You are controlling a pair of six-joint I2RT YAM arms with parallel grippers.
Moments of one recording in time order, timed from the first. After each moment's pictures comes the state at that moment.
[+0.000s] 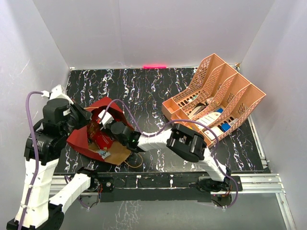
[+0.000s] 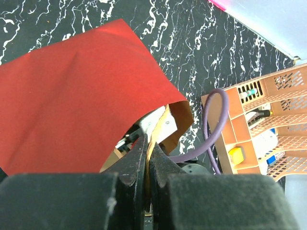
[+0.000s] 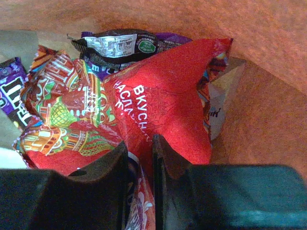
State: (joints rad) left arm -0.26 0.82 1.38 -1.11 -0.18 -0.64; right arm 1.19 2.25 1.50 0.66 0.38 -0.14
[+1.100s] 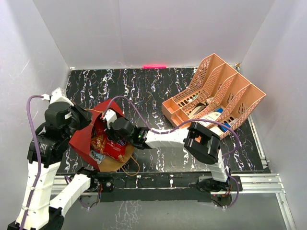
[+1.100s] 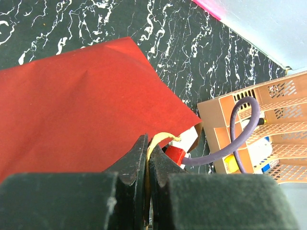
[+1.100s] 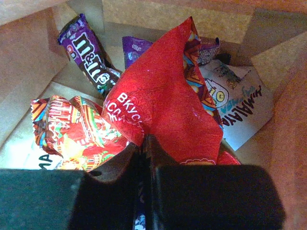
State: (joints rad) left arm -0.26 0.76 1.27 -1.02 -0.20 -0.67; right arm 1.18 2.02 1.42 0.25 0.14 0.15
